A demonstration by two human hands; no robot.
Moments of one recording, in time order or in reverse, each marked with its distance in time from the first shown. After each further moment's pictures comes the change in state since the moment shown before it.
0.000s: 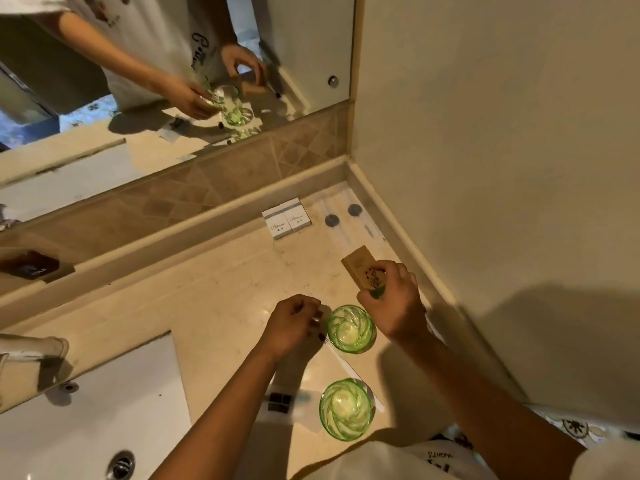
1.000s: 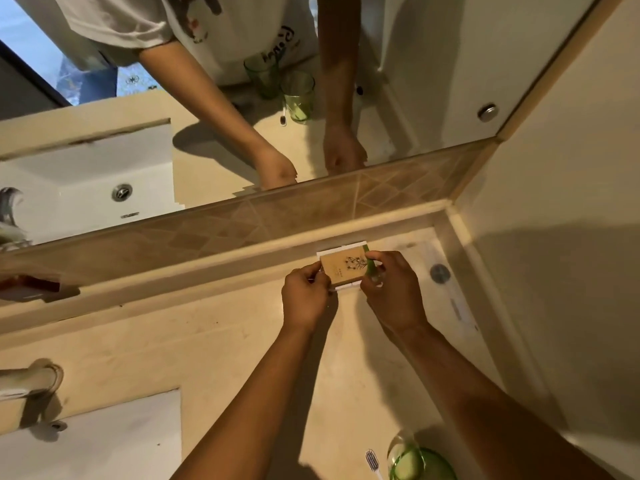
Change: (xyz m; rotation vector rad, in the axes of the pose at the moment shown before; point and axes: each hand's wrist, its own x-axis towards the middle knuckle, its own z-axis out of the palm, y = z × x) left_hand 0.192 0.060 -0.074 -0.128 0.445 0.003; right_hand 0.197 -0.039 0.163 0.181 -0.240 -0.002
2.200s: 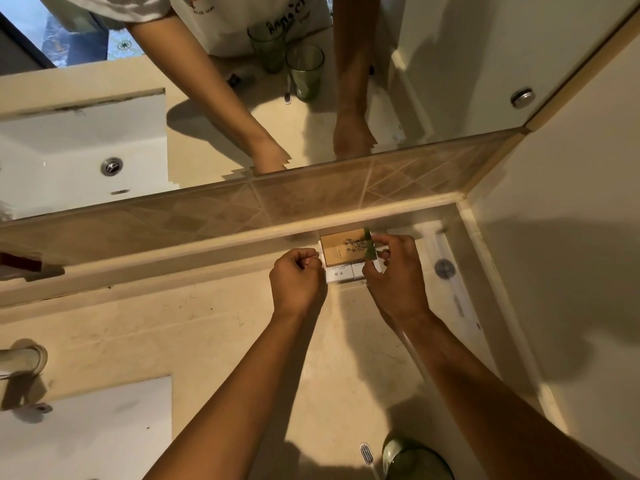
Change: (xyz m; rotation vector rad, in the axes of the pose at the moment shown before) left_hand 0.015 -0.001 -0.008 -0.001 0.179 0.014; right_hand 0.012 -0.007 0.002 -0.018 -0.041 0.087
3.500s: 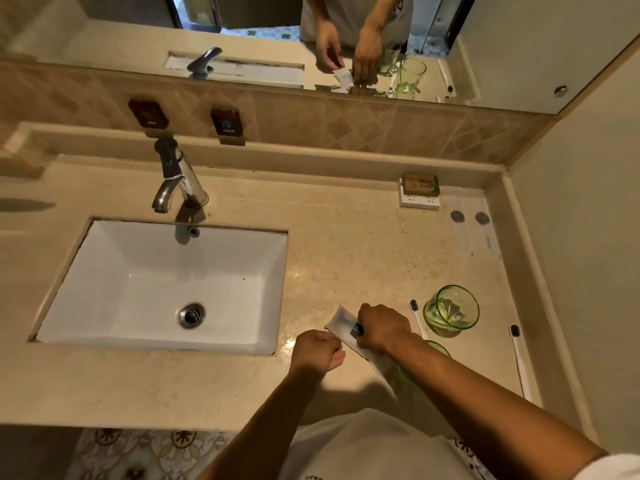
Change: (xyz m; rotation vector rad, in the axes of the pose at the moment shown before) left_hand -0.268 -0.244 -0.175 -0.341 -0.215 -0.494; right_hand -0.325 -0.052 0.060 -0.990 -0.743 -0.109
